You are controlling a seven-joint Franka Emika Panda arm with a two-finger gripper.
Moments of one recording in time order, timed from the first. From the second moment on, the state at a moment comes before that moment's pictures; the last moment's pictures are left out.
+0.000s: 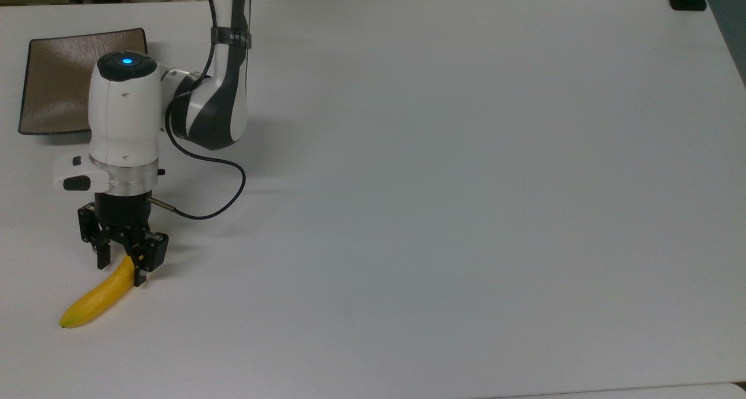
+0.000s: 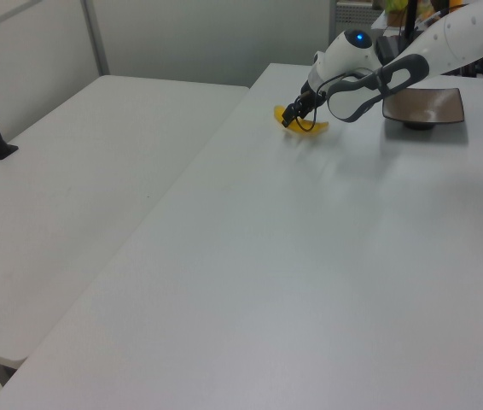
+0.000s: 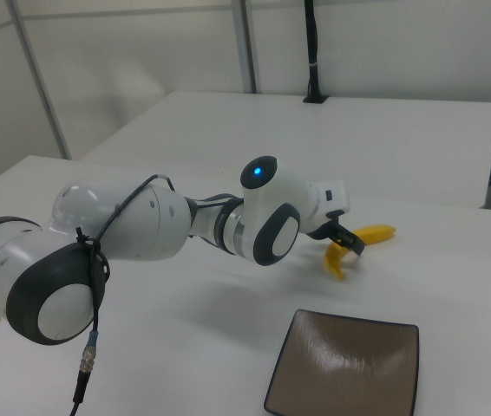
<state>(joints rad) -0.21 0.89 -0.05 -1.30 -0.07 2.84 0.17</state>
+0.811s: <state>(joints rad) -0.21 0.86 -0.05 -1.29 -0.07 2.84 0.17</state>
